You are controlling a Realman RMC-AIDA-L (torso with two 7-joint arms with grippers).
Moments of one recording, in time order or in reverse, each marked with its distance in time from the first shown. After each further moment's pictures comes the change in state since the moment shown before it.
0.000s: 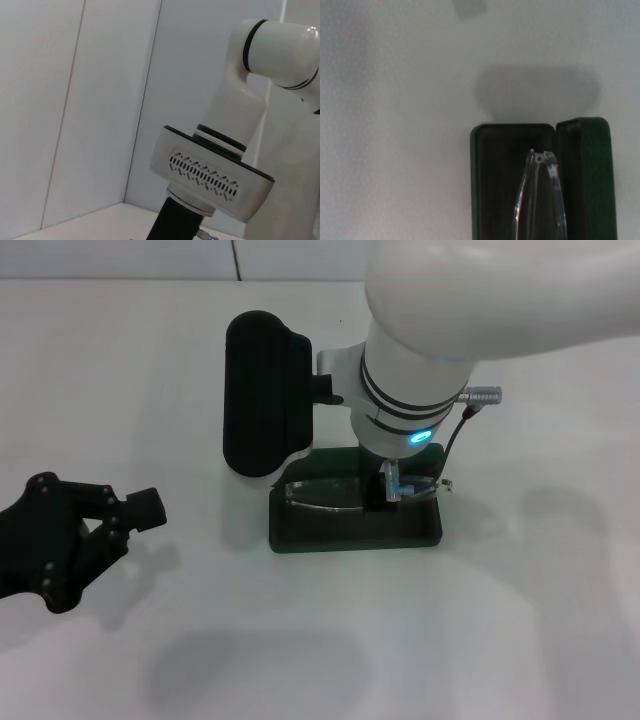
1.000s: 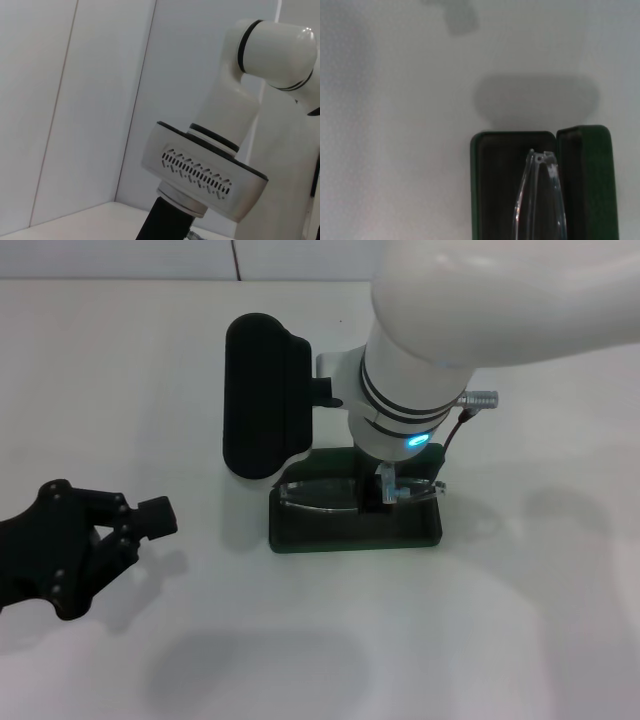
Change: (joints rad) left arm -0.013 -0.003 0.000 -0.025 0.022 0.008 0.004; right arm -0.013 0.000 -0.005 -0.002 0.000 0.029 -0.003
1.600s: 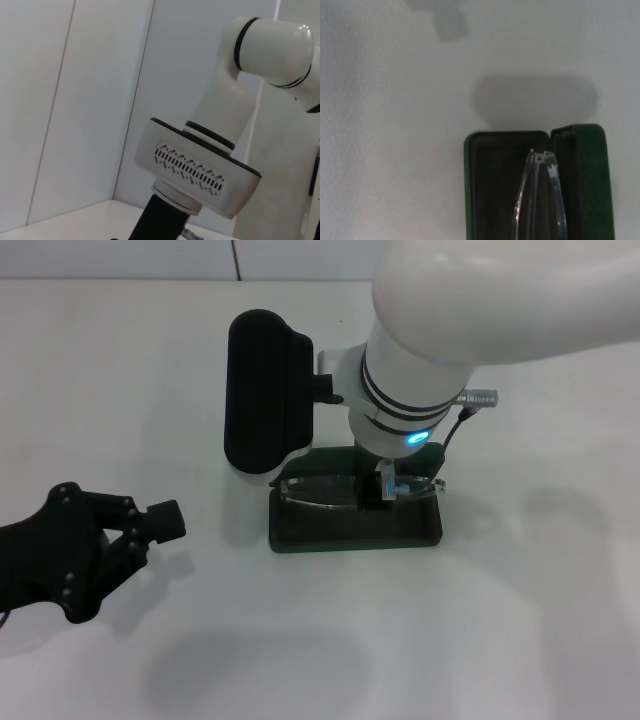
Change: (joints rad) left arm -0.003 -0.009 0.000 -0.003 0.012 -0.005 0.007; right arm 0.003 0.000 0.000 0.019 0.000 0.016 0.004
